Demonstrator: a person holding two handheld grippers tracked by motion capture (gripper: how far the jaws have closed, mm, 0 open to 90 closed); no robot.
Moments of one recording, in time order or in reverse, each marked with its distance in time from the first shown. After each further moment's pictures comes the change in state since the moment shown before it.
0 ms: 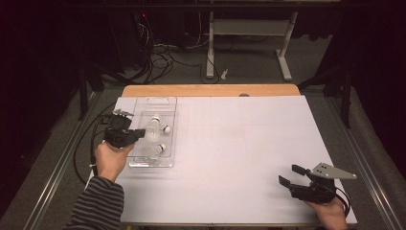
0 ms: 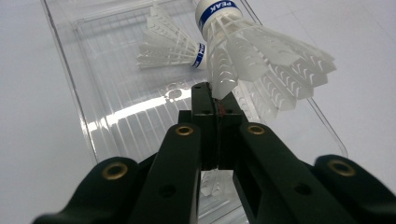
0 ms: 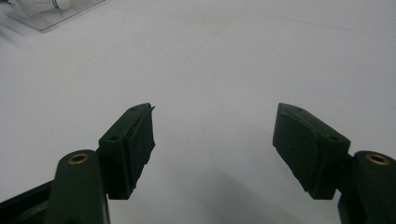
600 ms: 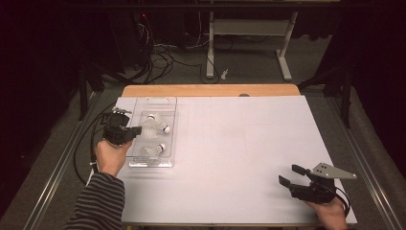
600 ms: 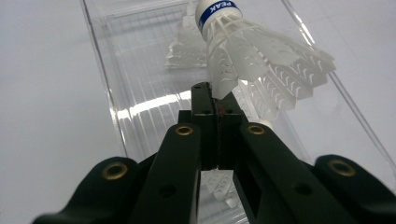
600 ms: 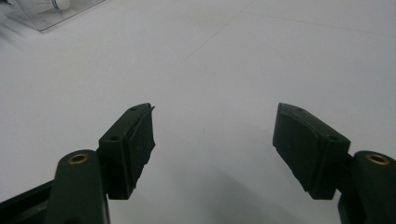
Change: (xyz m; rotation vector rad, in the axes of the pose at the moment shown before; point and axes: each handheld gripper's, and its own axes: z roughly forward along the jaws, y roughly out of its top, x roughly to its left) left arm 0.015 0.003 0.012 0.009 0.070 -0.047; right arm 0.000 0.000 0.000 0.000 0.000 0.004
